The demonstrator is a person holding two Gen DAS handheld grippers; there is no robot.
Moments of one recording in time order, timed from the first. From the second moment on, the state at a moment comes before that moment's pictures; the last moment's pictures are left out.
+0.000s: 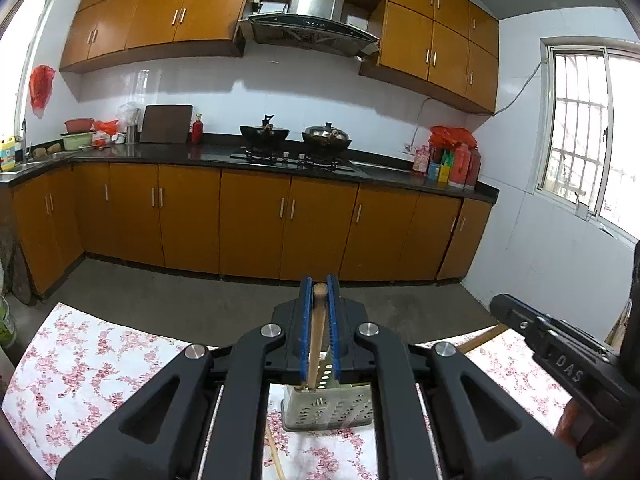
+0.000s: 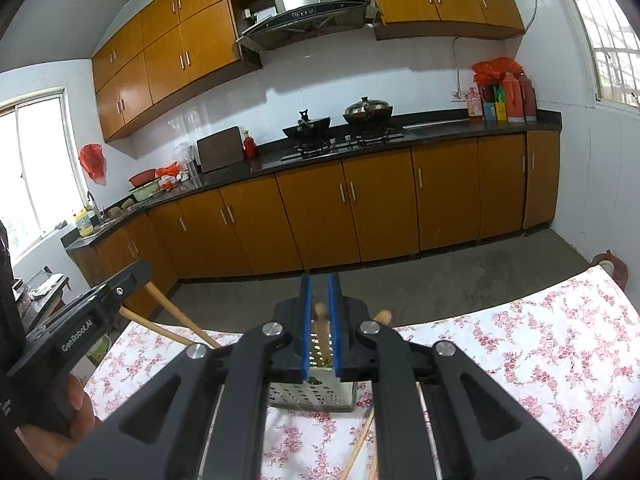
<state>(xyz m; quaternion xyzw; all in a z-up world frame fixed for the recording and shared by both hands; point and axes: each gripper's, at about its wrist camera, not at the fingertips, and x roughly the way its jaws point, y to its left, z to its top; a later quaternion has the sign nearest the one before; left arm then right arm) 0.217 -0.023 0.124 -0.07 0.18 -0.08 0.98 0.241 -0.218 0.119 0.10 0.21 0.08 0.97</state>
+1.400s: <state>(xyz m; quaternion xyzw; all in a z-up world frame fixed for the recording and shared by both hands) 0.139 0.061 -0.051 -0.08 0.39 -0.01 0.92 0.190 -0.242 -0.099 0.06 0.44 -0.01 0.90</state>
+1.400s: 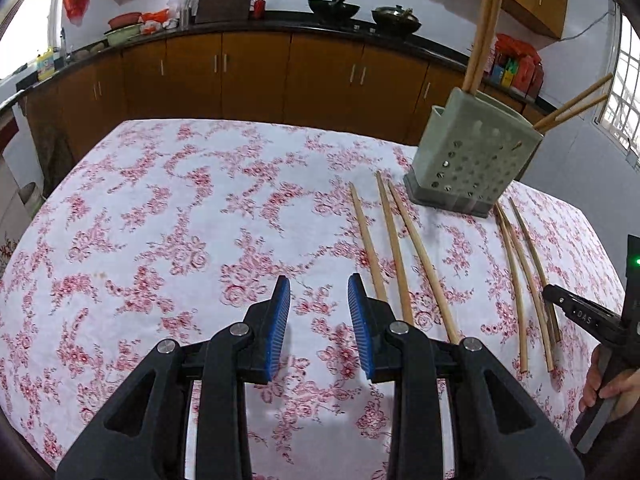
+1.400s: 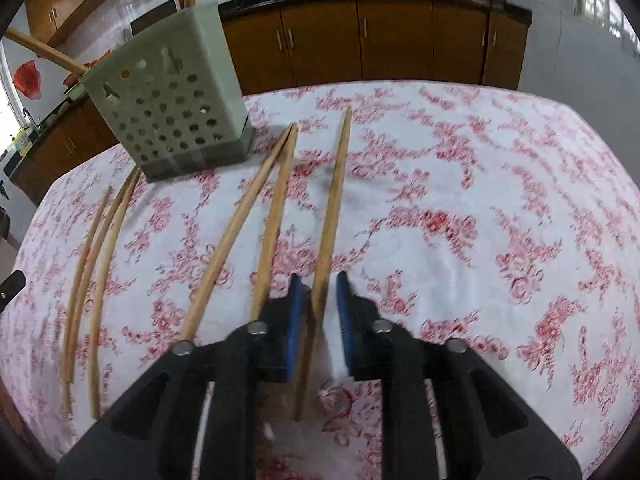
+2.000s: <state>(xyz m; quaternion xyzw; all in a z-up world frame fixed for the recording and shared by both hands) 0.160 0.007 -0.085 -0.05 0.44 -0.05 0.89 0.184 -0.278 -0.099 0.09 0.43 -0.06 0.90</state>
